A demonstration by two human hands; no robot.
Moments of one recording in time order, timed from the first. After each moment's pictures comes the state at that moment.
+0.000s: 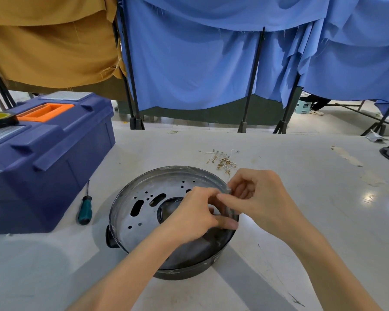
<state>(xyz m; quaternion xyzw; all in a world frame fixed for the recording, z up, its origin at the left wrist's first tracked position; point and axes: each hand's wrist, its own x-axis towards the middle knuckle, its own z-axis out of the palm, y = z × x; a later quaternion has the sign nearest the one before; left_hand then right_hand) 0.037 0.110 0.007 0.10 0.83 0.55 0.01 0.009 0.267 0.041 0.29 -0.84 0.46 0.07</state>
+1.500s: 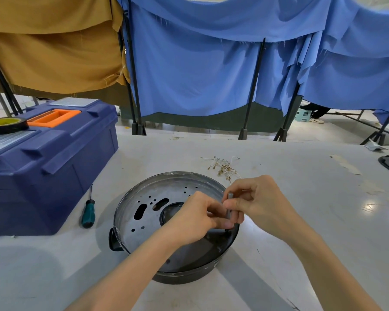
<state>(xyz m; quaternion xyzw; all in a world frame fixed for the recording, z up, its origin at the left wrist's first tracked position) 0.032 0.108 0.003 0.11 0.84 0.53 0.01 0.009 0.268 0.052 0.28 -0.82 0.49 -0.03</state>
